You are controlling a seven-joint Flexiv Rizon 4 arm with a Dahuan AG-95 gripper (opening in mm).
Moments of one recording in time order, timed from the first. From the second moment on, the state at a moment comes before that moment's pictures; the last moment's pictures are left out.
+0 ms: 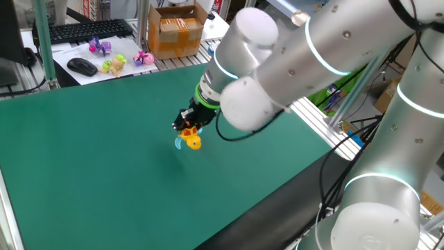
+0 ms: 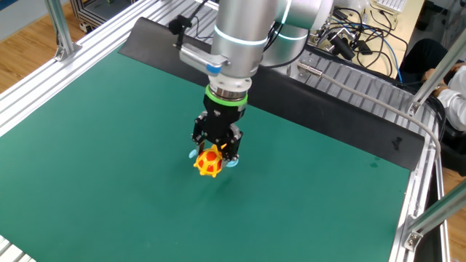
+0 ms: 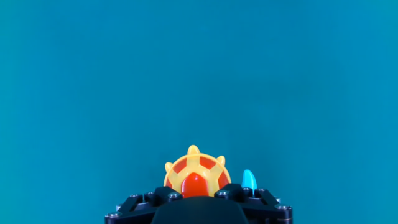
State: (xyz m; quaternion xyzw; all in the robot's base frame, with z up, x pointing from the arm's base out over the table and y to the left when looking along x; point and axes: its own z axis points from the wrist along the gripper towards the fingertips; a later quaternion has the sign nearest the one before) arm 0.523 0.033 0.075 0.03 0.99 0.03 0.13
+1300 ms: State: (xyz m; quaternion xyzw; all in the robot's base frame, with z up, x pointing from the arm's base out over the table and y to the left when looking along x) arm 0.515 0.037 0.105 0.05 0.99 0.05 0.09
